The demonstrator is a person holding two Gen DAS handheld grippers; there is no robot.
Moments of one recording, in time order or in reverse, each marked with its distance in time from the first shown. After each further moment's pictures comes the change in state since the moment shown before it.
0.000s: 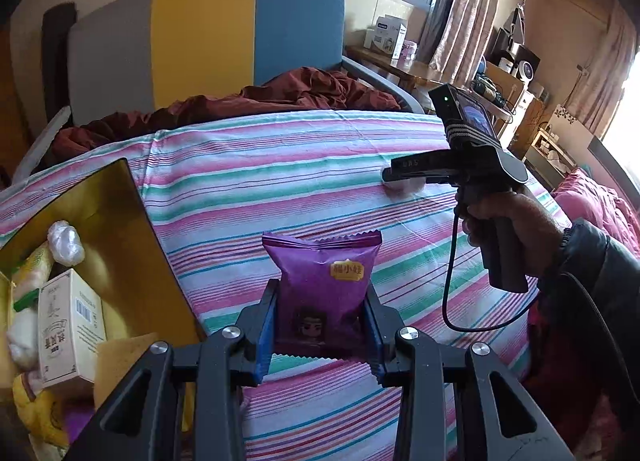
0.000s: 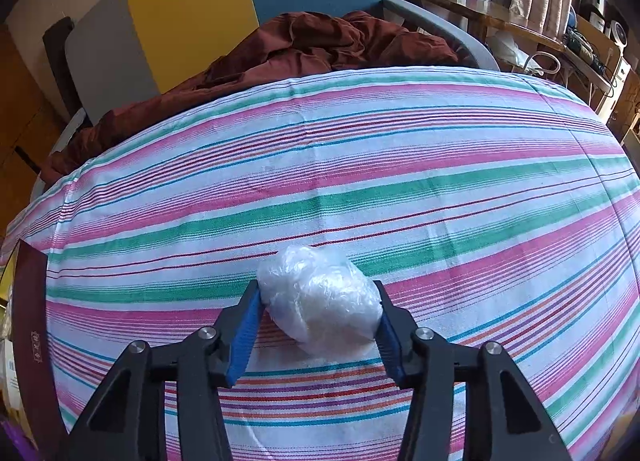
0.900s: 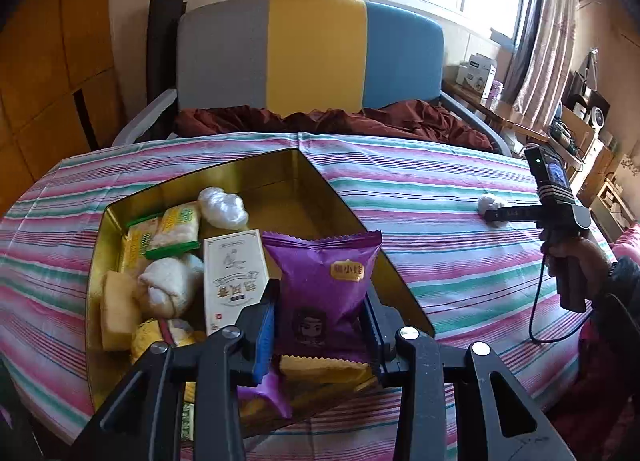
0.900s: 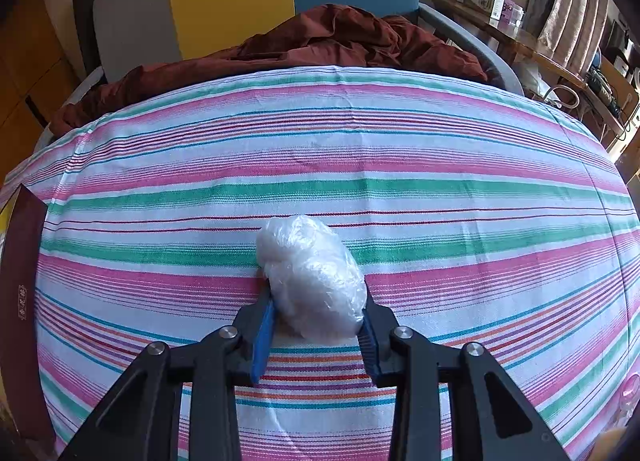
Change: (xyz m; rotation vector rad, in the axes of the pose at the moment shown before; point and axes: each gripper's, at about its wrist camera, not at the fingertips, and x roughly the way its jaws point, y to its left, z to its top) left arm -0.070 0.102 -0.037 -0.175 -0.078 0.263; right arm 0.002 0.032 -0.016 -0.146 0.017 -0.041
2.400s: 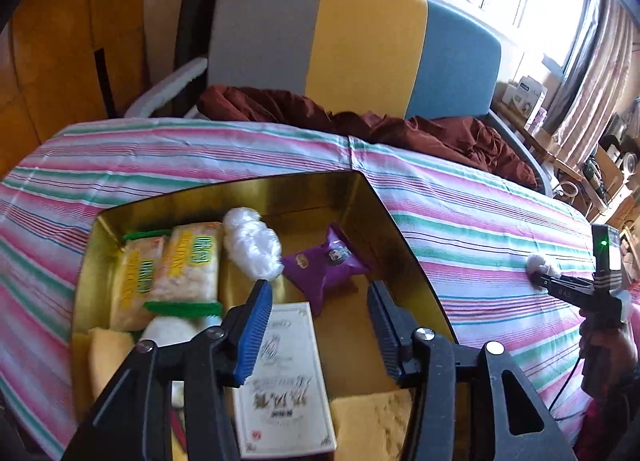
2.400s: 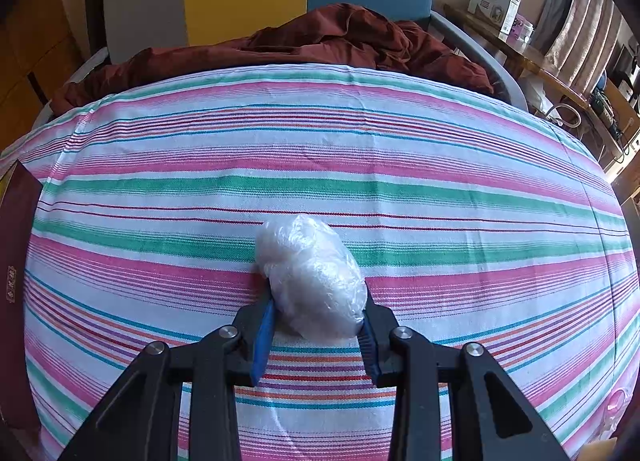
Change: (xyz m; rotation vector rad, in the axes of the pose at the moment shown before) left arm 0.067 0.047 0.053 -0.145 0.045 0.041; right arm 0.001 0.010 -0.004 -0.070 0.006 -0.040
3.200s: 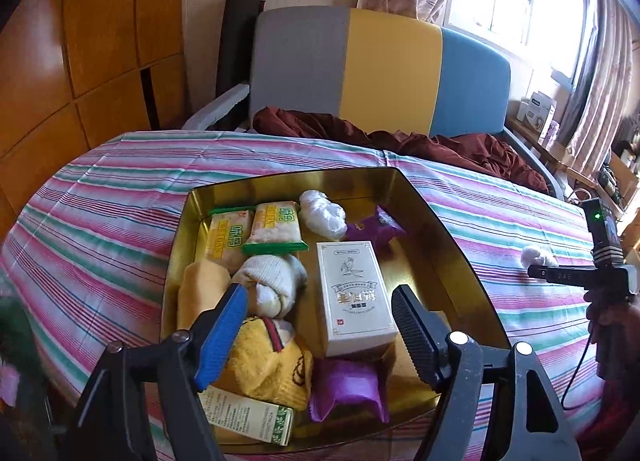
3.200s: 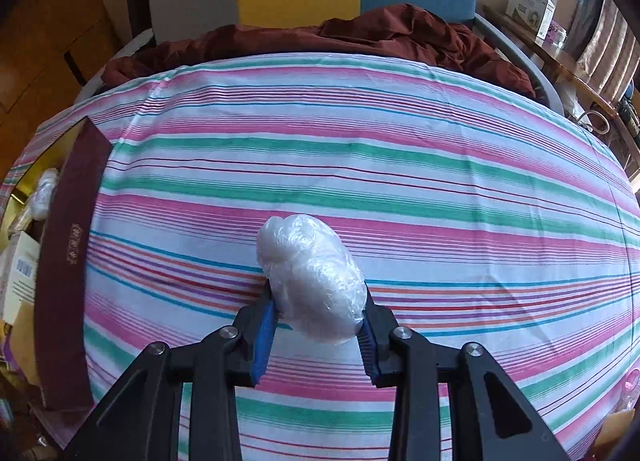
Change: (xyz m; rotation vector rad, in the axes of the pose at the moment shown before) left arm -0.076 0.033 -0.059 -0.006 -0.110 0.105; right arm -0.033 0.080 -0.025 -0.060 0.028 0.123
